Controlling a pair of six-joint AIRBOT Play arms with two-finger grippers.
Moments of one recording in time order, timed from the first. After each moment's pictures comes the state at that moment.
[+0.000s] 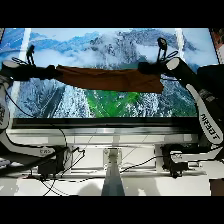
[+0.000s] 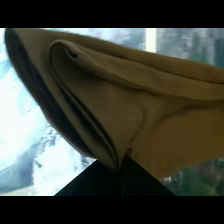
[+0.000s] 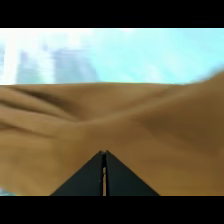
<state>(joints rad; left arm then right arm) 0.30 -1.60 1.24 0.72 -1.10 -0.93 0.17 -1.51 1.17 -0.95 0.66 1.32</state>
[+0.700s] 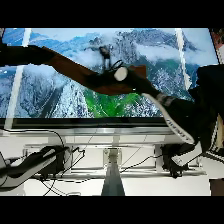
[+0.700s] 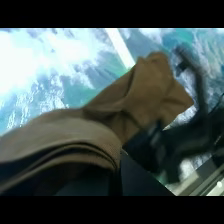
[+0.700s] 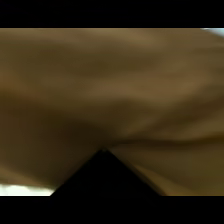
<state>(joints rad) 0.23 -1.10 1.31 0.67 -1.32 -0.93 0.73 -1.75 1.47 -0.70 0.60 1.45</state>
